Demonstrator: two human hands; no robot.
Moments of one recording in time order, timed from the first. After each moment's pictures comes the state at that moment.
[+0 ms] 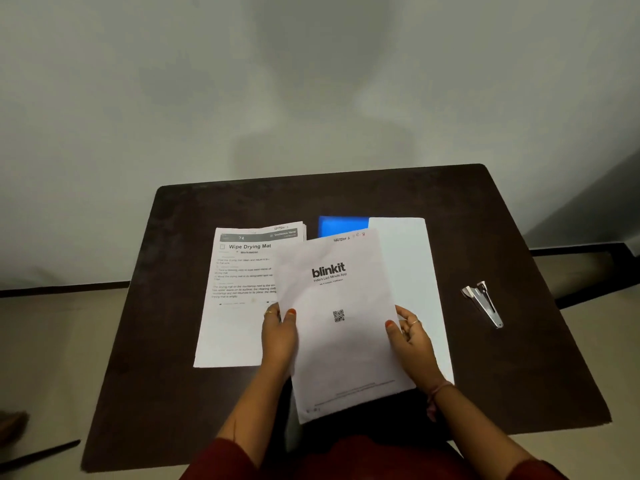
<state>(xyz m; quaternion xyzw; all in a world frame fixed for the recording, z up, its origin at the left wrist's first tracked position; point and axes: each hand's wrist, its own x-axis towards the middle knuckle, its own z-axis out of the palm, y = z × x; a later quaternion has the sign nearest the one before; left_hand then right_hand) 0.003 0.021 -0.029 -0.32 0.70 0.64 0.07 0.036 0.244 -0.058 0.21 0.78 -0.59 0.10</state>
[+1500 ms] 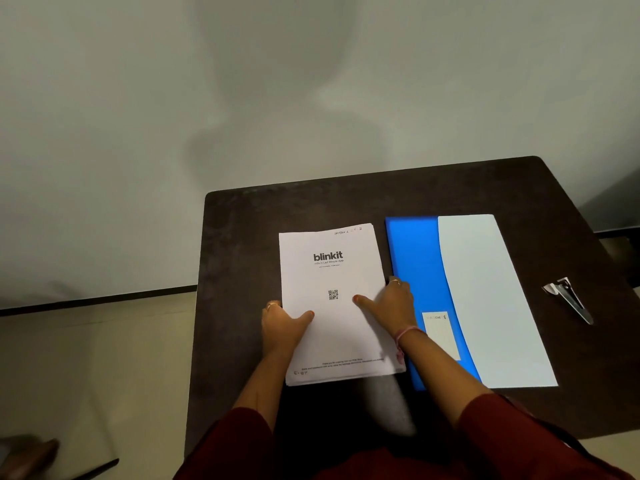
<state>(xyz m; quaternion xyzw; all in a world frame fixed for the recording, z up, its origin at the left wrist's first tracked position) -0.057 -0.157 -0.047 -0.27 0.86 0.39 0.16 -0.068 0.041 -0.044 0.24 0.90 -0.33 0.16</state>
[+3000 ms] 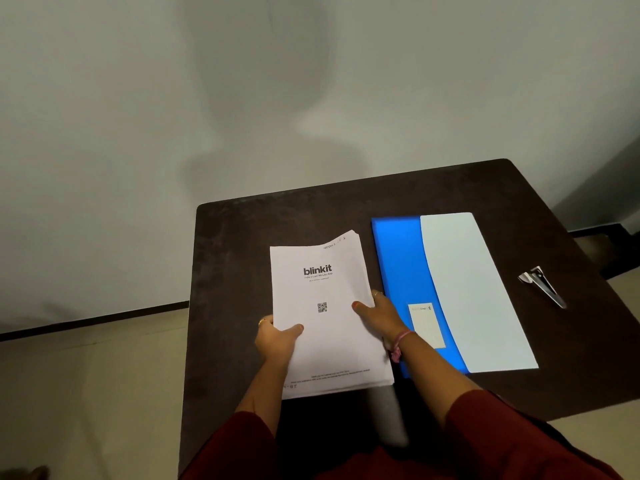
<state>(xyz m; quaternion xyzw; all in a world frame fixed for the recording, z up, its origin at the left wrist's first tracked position) -0.028 -0.145 -0.043 -0.36 0.76 0.52 0.13 -0.038 0.048 -0.052 0.24 0.73 -0.61 0.16</state>
